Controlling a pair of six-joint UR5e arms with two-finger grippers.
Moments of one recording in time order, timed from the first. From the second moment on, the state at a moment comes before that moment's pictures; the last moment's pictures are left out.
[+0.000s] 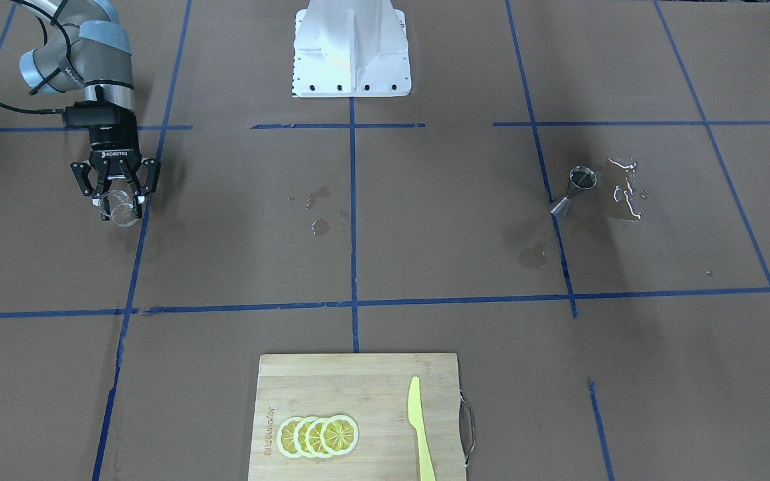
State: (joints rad) left arm -1.39 -1.56 -1.55 -2.25 -2.26 -0.36; right arm 0.19 -1.70 1.70 -0.52 0.61 1.16
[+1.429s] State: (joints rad) left arm -1.39 -1.54 -1.58 -2.26 -2.26 -0.40; right arm 0.16 -1.69 1.63 -0.52 0.60 1.27
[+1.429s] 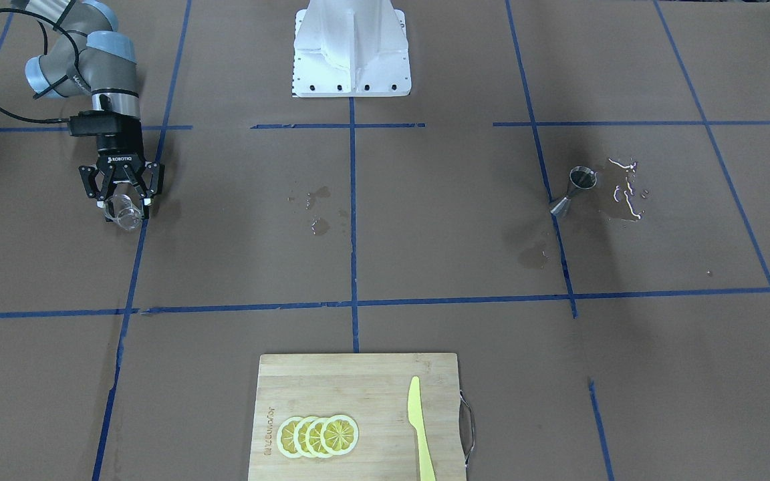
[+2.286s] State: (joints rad) left arm -1.39 -1.53 -1.60 -2.26 -2.26 -0.43; right arm 0.16 -1.80 1.75 -0.42 0.72 1.25
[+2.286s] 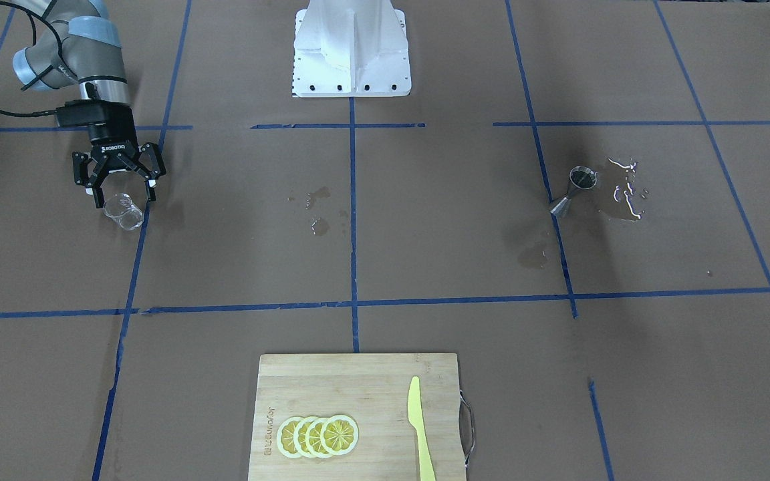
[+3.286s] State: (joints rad) left arm -1.39 -1.58 -1.61 -2.11 -2.27 -0.33; right arm 1.13 -1.92 1.97 -0.73 2.04 0.76
